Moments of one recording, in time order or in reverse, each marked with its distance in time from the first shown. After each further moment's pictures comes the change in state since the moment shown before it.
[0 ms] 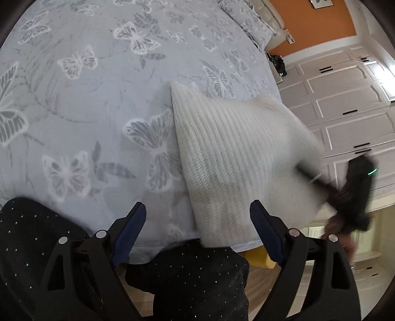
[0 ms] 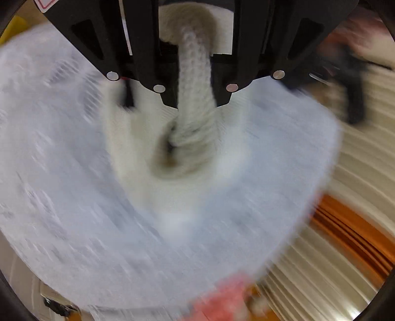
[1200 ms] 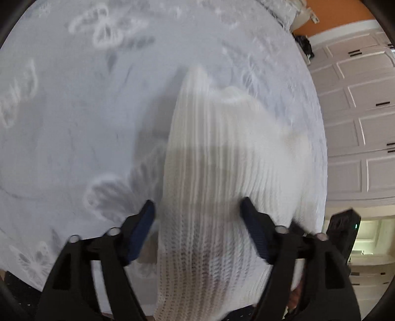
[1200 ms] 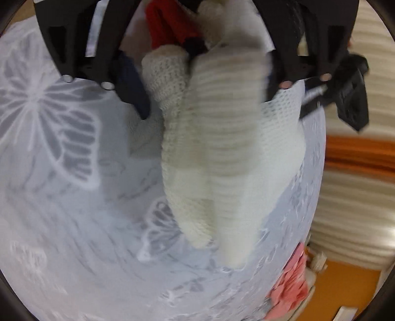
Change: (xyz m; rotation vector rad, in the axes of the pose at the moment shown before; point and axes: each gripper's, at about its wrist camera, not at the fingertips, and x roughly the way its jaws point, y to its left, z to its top) left arm 0.124 -0.009 0.082 0.011 0.116 0.180; right arm 0.082 -0.099 -0.039 0.458 -0.044 0.243
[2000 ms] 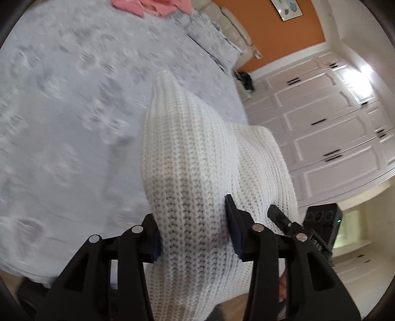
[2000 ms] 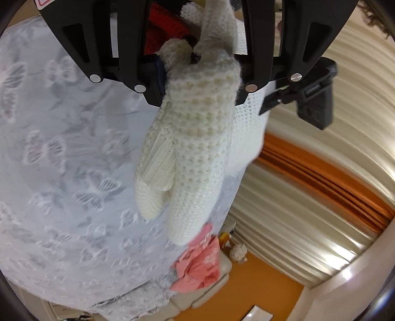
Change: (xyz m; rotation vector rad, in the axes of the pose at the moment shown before) left arm -0.221 0.034 0.016 0.094 -0.239 -0.276; right arm -0.087 0.238 -0.041 -0.274 -0.189 0.265
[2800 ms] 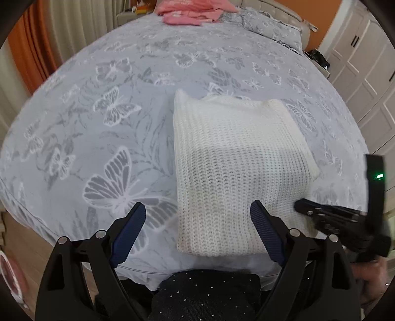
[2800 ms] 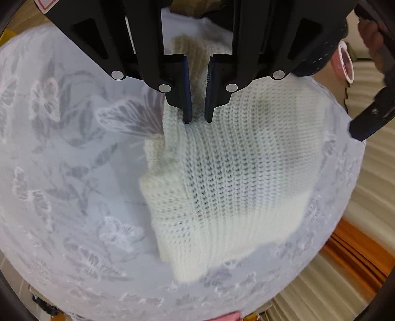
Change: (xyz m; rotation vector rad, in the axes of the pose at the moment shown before) left arm -0.001 0.086 -0.091 0.199 -0.063 0.629; right arm 0.142 -0.011 -0.109 -0.269 0.314 -0.477
